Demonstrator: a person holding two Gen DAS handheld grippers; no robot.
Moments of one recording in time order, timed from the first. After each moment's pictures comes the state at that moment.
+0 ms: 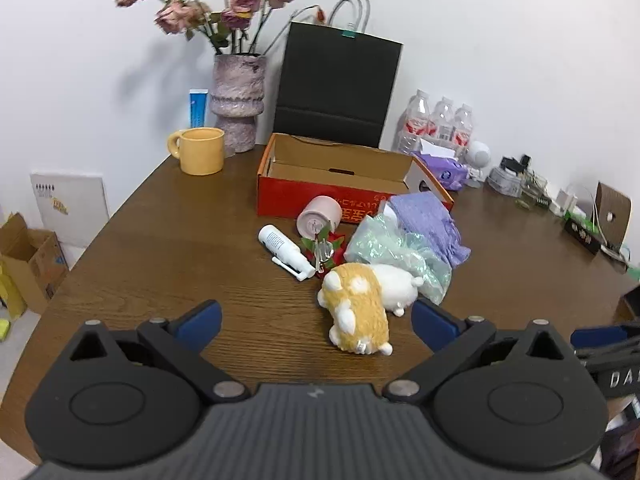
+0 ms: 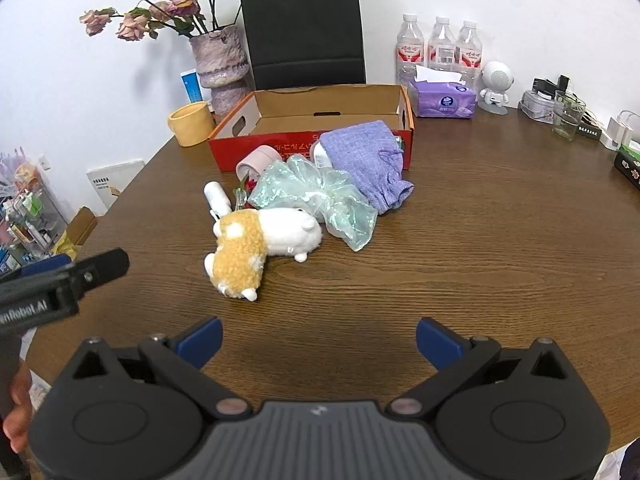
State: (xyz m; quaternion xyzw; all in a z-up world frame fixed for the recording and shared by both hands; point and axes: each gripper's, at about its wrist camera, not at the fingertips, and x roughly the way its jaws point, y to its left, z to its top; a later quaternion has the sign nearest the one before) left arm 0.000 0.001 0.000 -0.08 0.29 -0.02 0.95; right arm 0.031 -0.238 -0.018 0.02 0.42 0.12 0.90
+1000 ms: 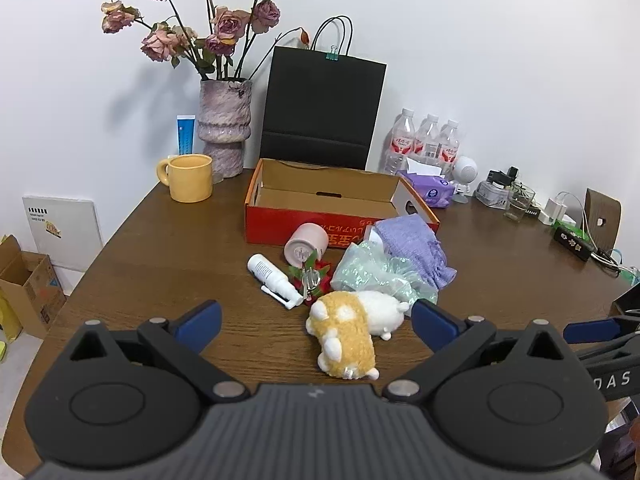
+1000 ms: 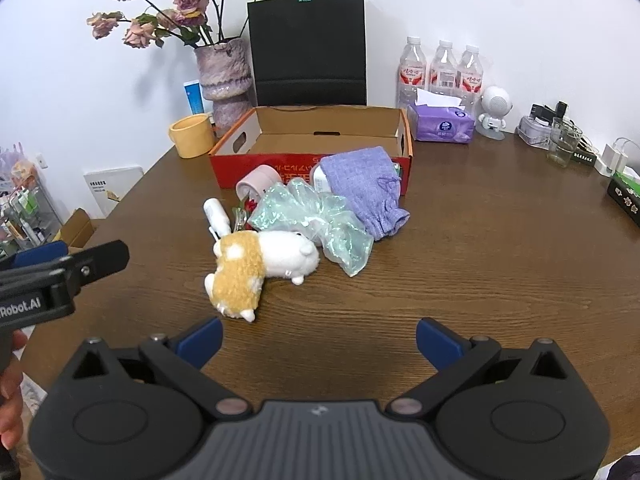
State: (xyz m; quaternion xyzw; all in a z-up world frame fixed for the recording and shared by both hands) left arm 0.007 -0.005 0.022 -0.05 0.27 -0.03 0.96; right arm 0.034 -0.234 -0.001 -0.01 0.40 0.12 0.91
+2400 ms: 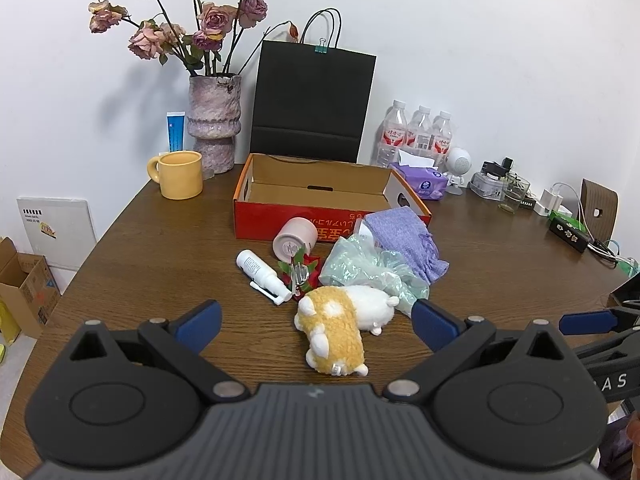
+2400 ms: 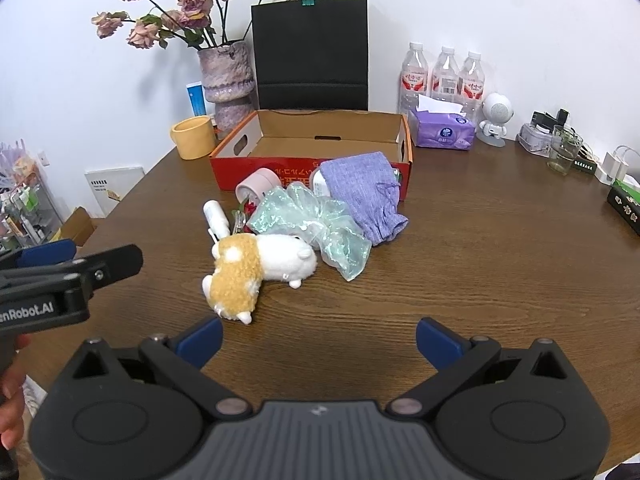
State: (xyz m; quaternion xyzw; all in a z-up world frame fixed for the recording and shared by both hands) left arm 0.011 -0.015 0.020 -0.05 0.28 -0.04 0.96; right arm 0.033 -0.236 0.000 -0.01 0.39 0.12 0.91
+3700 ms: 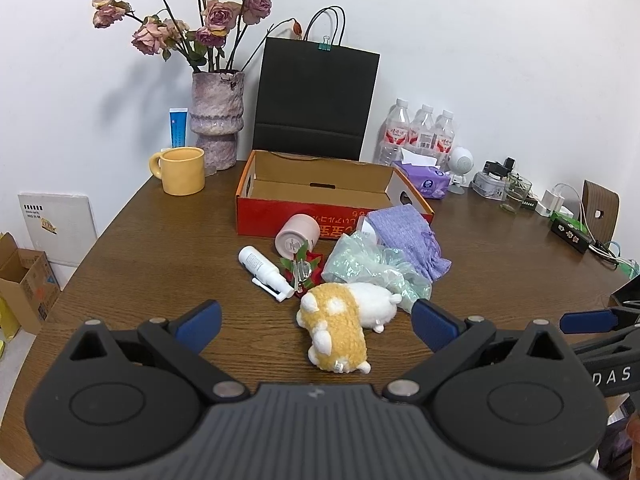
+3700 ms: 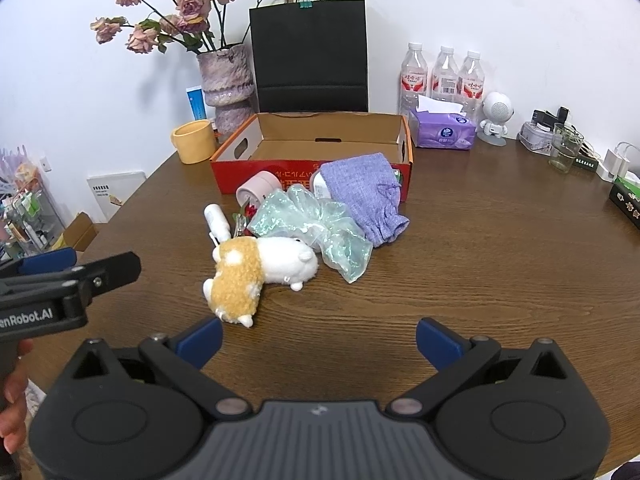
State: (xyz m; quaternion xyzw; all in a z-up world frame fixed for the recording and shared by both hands) left arm 0.011 -0.013 0.017 -0.06 0.29 -0.04 0.96; right arm 0.035 -0.238 -0.002 0.00 0.39 0.12 0.91
